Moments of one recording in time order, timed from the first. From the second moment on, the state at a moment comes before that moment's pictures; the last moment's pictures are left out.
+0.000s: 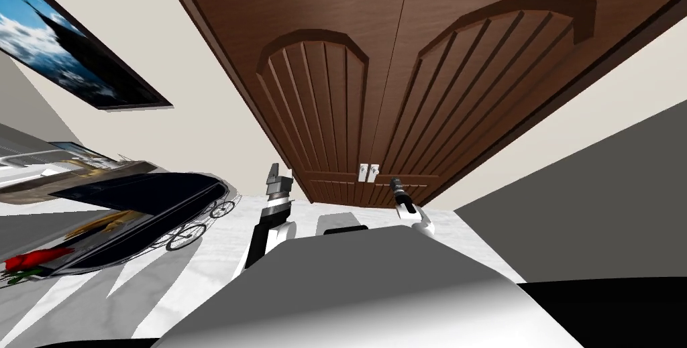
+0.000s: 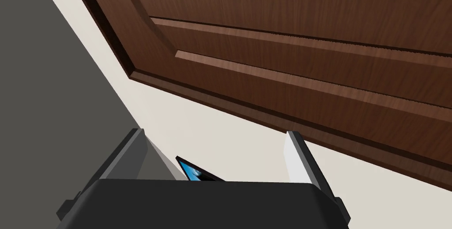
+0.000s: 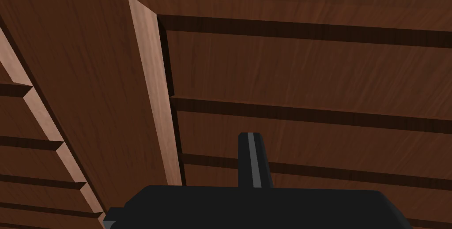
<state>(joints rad) 0.09 -0.23 -0.28 -1.24 0.14 -0.31 -0.33</state>
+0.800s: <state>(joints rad) 0.12 -0.24 -0.26 -1.28 0.14 -0.31 -0.36</state>
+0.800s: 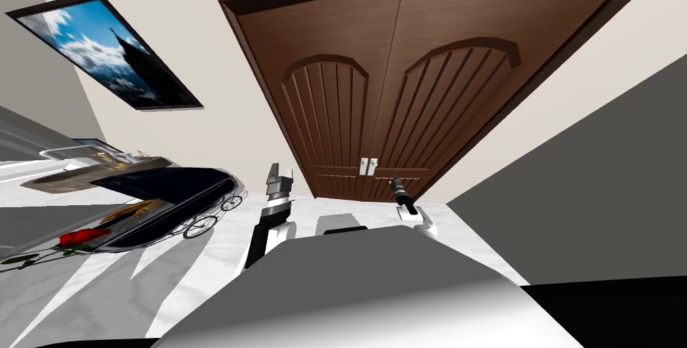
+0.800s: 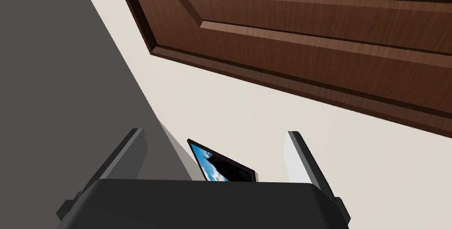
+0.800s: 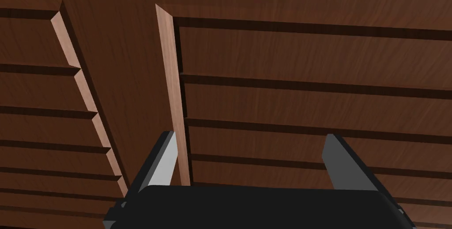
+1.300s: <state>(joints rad) 0.13 -0.25 -0.31 -1.26 0.13 -0.30 -0.34</state>
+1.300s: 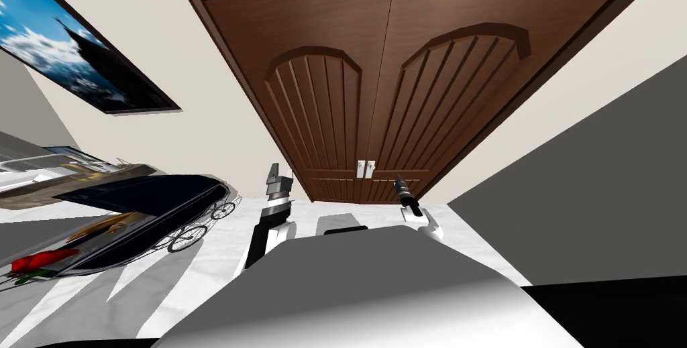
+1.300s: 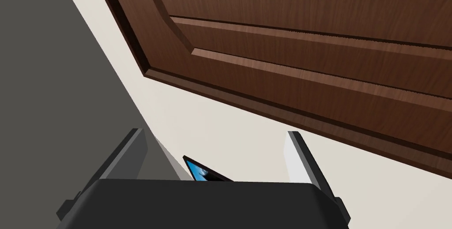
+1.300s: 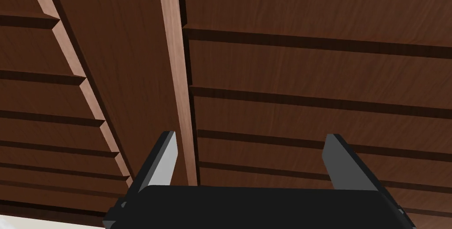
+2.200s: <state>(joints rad) 0.08 -0.23 -0.27 -1.27 0.14 -0.30 -0.34</state>
